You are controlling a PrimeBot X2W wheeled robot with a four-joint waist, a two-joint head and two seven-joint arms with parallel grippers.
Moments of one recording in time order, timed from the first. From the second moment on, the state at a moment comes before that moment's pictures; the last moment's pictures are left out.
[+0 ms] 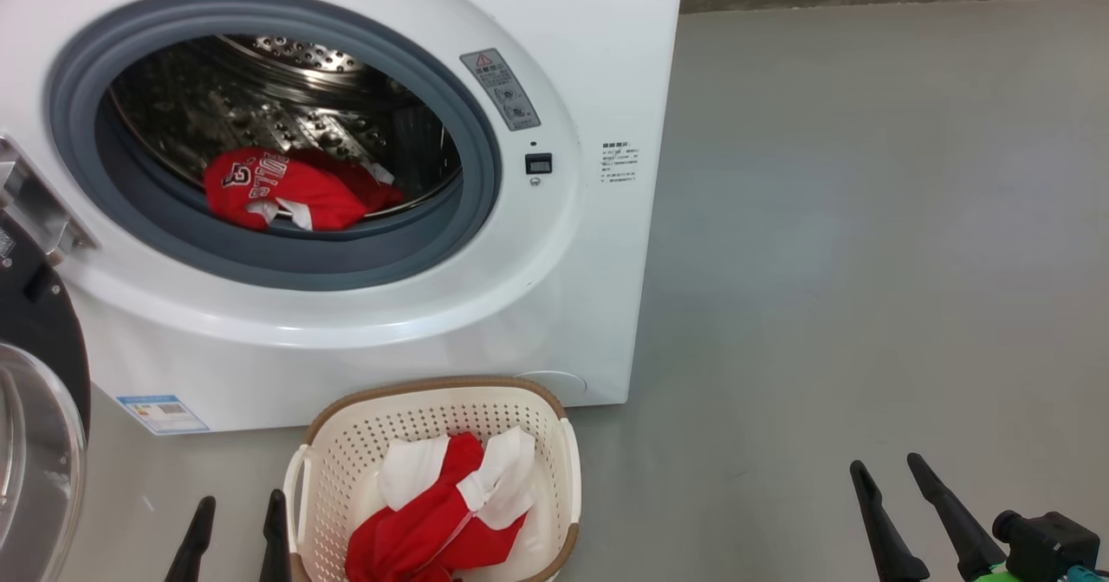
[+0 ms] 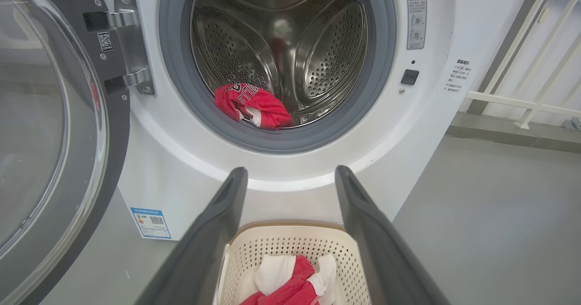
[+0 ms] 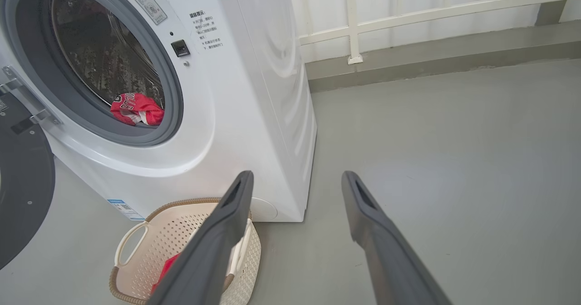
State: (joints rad) left arm 0.12 0.04 0.11 0.13 -0.24 -0.12 -0.26; right arm 0.12 -0.19 0.10 0.23 0.51 0.13 -0.26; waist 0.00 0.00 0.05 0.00
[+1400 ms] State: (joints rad) left arm -0.47 0.05 0.02 0.43 -0.18 -0.12 -0.26; right arm -0.06 -0.17 0.11 0.19 0.51 0.13 -0.26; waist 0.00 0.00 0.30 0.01
